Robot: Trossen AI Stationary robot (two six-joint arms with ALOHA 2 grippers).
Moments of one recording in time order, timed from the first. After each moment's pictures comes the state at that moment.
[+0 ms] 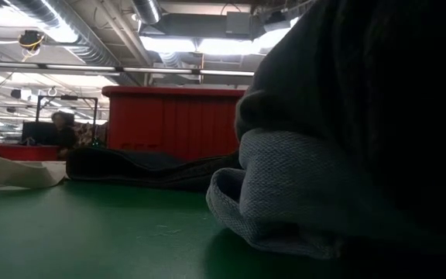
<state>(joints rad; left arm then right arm) -0.68 2.35 2.07 -0.47 -0.28 -0.15 0.61 1.78 1.52 -1.17 0.48 0.59</state>
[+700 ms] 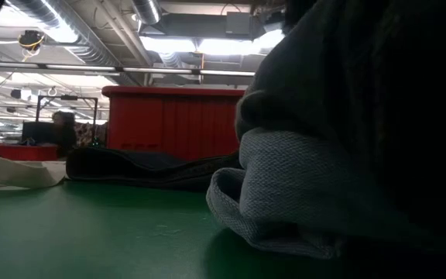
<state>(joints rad) -0.45 2.35 2.07 -0.62 -0.41 -0.16 0.89 1.96 1.53 -1.06 0.51 0.79</state>
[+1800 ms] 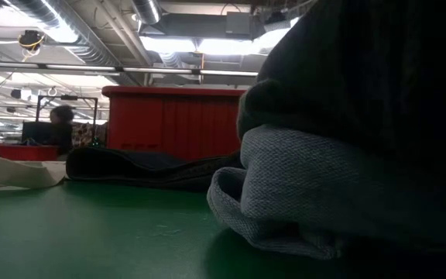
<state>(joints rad) -0.49 2.35 2.23 -0.86 -0.36 -0.16 0.93 1.98 1.68 -1.26 0.45 0.91</state>
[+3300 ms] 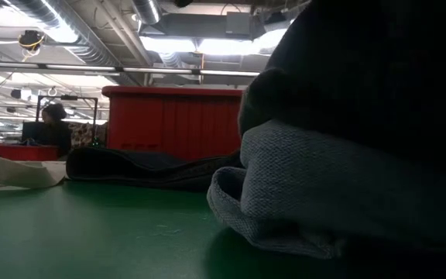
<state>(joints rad) -0.68 2.35 2.01 -0.64 -0.49 -0.63 0.93 1.98 1.69 -1.17 0.45 0.86</state>
